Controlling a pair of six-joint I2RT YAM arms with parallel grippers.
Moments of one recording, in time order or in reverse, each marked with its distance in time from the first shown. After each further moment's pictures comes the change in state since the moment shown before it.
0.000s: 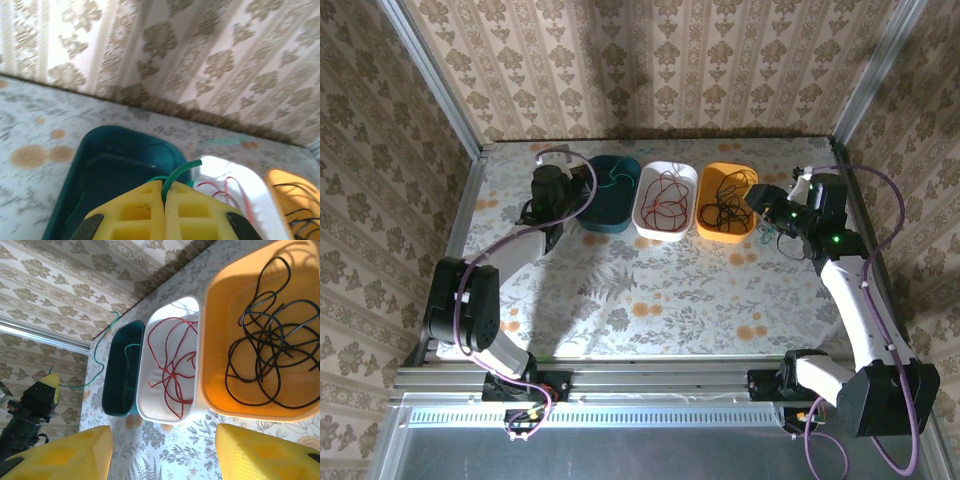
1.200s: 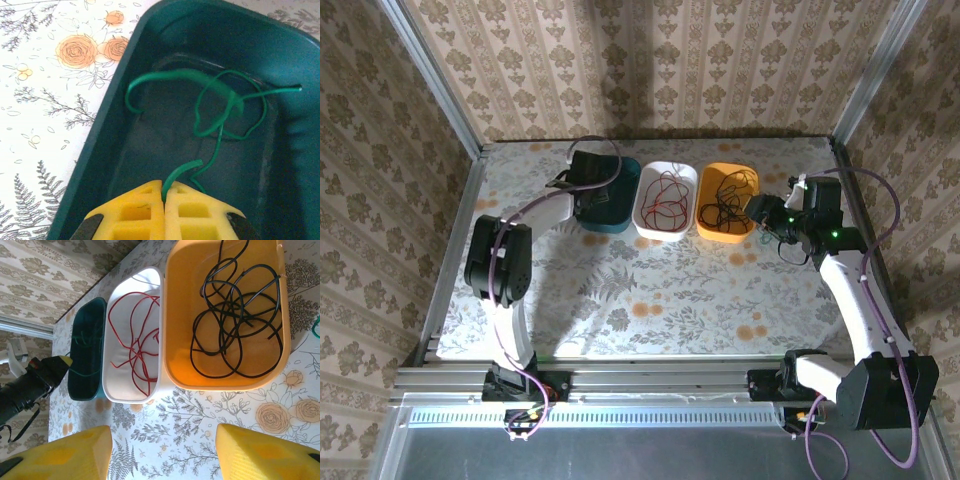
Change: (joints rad) left arm -0.066 0.373 0.463 -0.673 -0.212 0.003; right arm 0.000 0.031 0.027 -0.165 0.050 -0.078
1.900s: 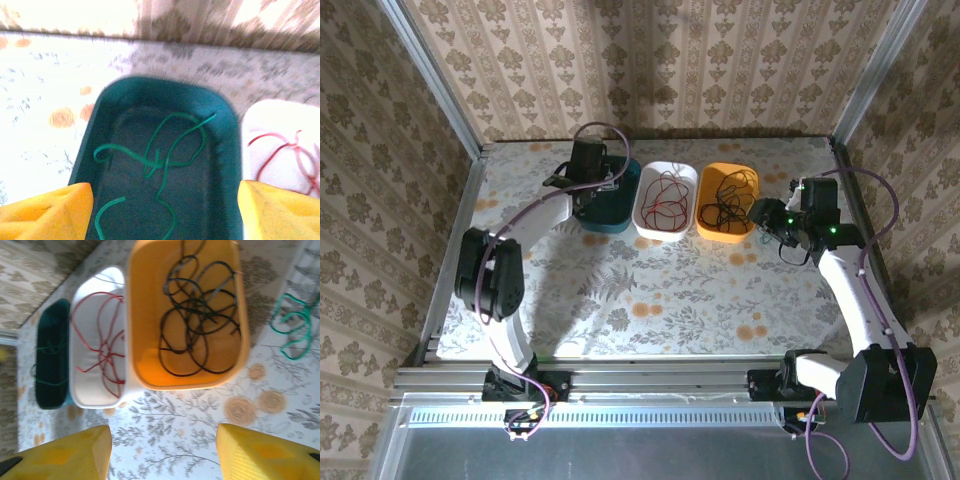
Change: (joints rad) left arm -0.063 -0.150 0.014 0.052 -0.013 0.140; right arm -0.009 0.041 0.009 -0.075 0.109 -0.018
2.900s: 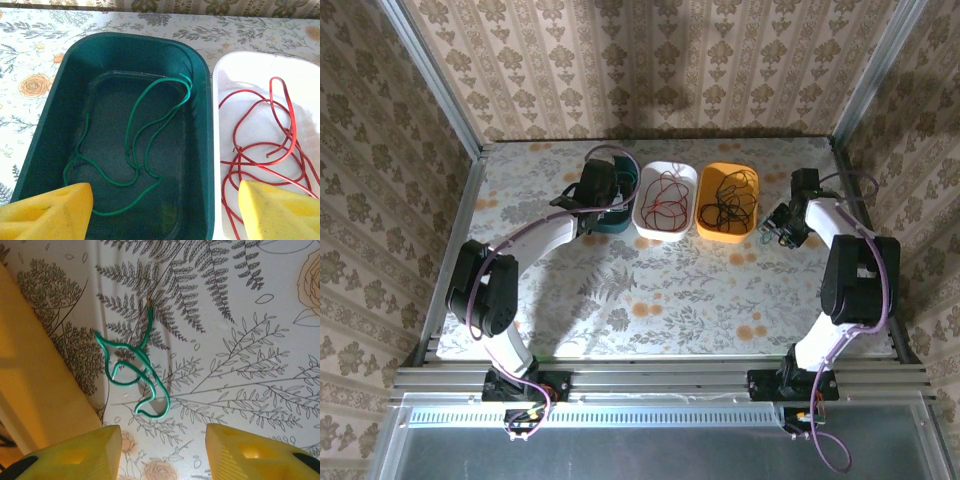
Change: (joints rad) left arm -0.087 -0.087 -0.195 0.066 -0.017 -0.028; right arm -0.102 0.559 0.179 -0.053 0.241 0.091
